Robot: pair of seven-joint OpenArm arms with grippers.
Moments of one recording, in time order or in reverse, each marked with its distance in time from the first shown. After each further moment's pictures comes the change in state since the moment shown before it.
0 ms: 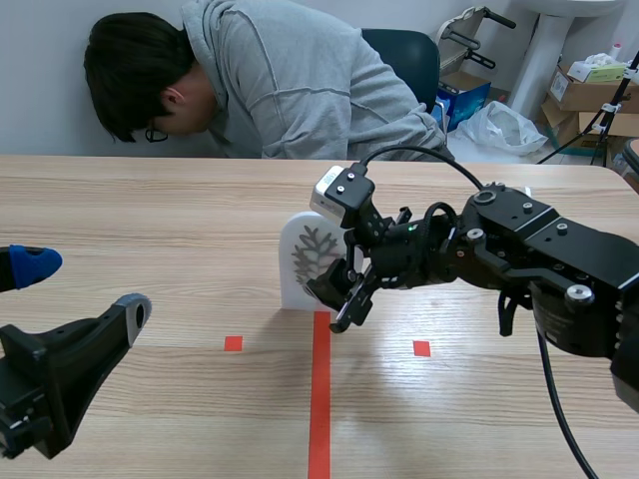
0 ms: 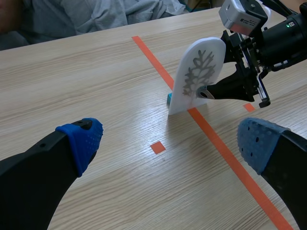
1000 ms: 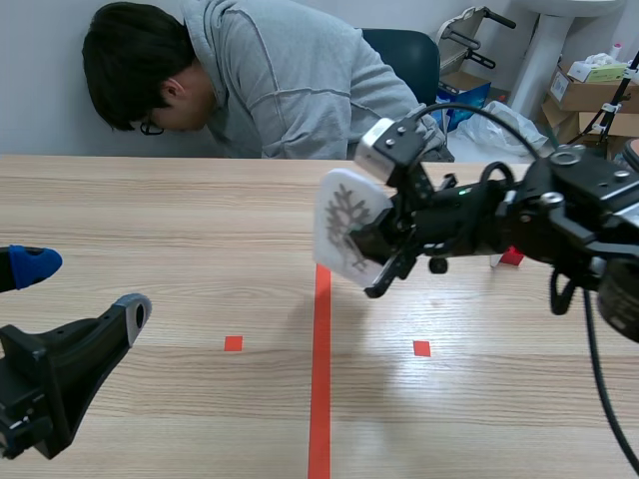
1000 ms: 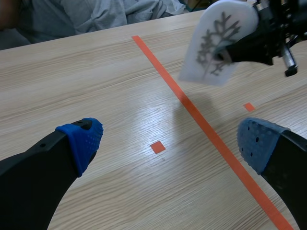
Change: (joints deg) left arm 0.0 0.0 0.0 0.0 0.0 0.0 0.0; right arm -6.4 8.2 10.2 15.9 8.1 -1.1 -8.5
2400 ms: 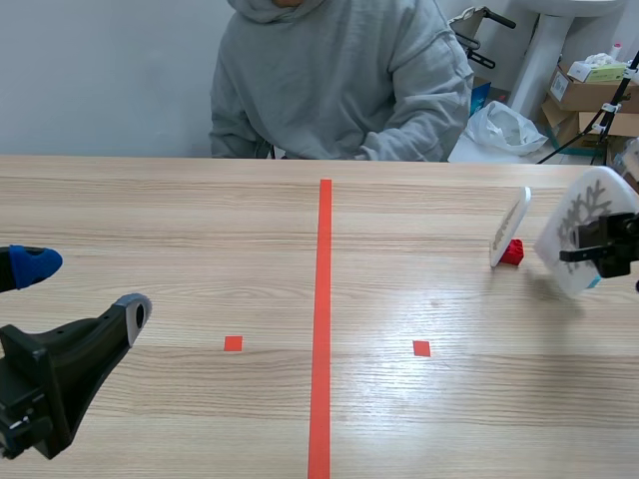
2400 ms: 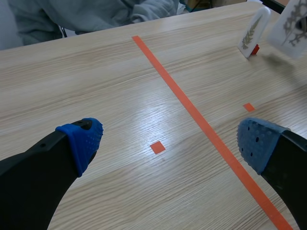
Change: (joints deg) left arm 0.0 0.0 0.0 0.0 0.0 0.0 0.0; right arm -7.8 2.6 33.1 -14.8 0.5 -7.8 2.3
